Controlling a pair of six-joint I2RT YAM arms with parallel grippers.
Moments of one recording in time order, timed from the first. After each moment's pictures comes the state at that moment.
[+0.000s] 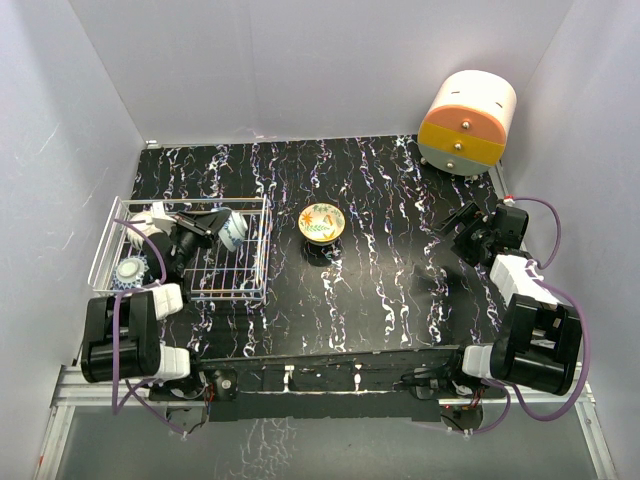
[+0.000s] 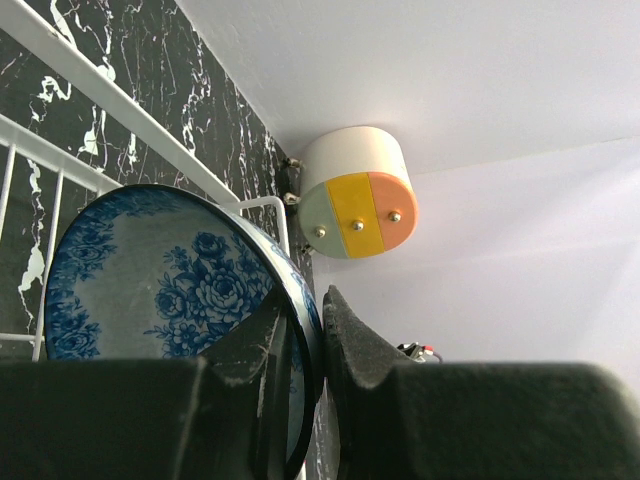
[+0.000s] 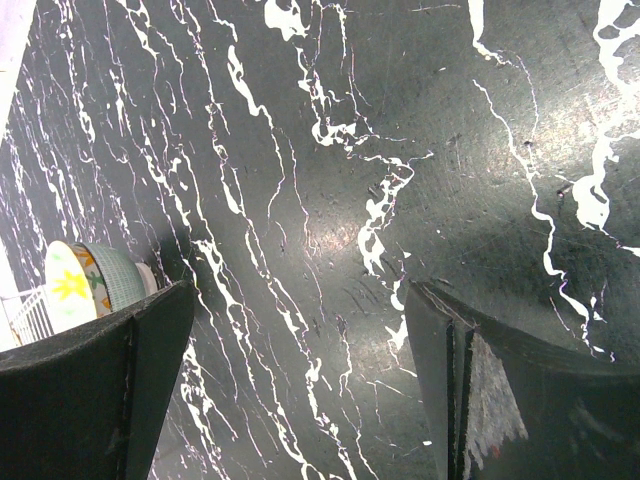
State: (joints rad) left arm 0.12 1.39 0.33 1.06 0.54 -1.30; right arm -0.30 1.30 0.65 -0.06 -0.40 0.61
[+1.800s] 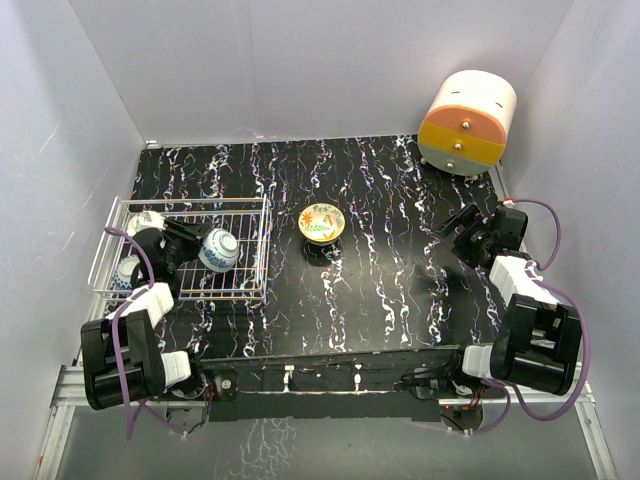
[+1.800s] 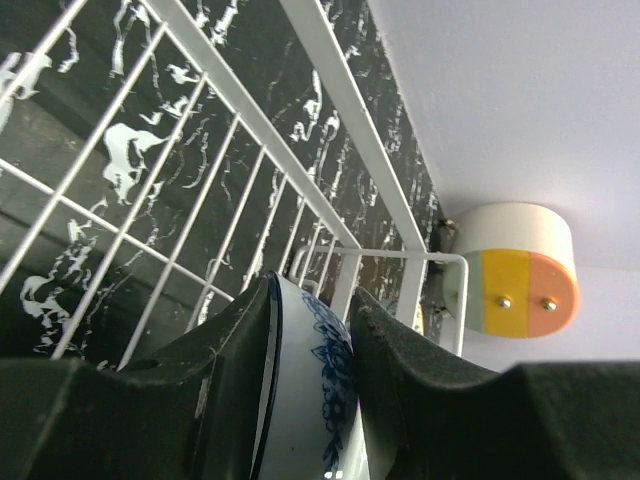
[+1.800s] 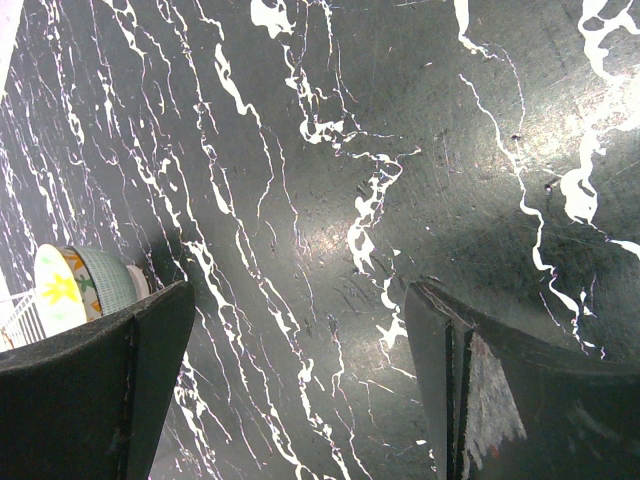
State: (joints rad) left arm 0.22 1.24 0.38 0.50 0.38 -1.05; right arm -0.30 1.30 0.64 -0.05 -0.39 0.61
